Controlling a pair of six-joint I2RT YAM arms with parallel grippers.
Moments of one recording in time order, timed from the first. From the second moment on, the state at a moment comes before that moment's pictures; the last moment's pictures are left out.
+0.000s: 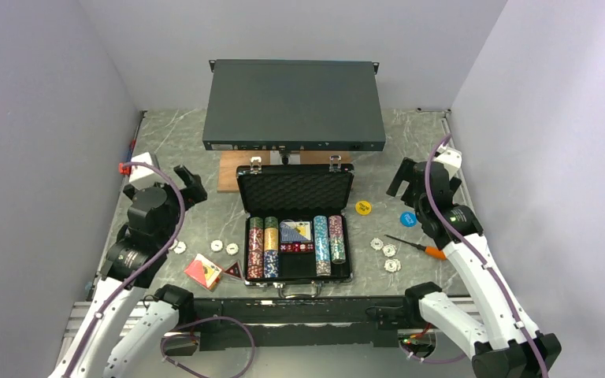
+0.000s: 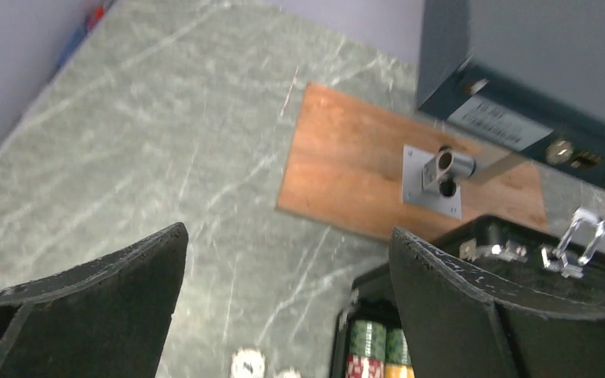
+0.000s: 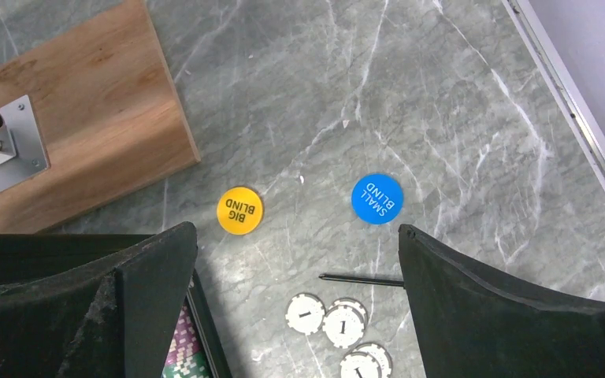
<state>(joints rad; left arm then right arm) -0.34 0.60 0.79 -0.40 -0.48 -0.40 0.27 0.87 0.90 -0.66 0.45 0.50</state>
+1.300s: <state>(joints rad) -0.08 1.05 0.57 -0.99 -0.03 -1.28 0.27 0.85 0.82 -0.56 0.19 0.43</state>
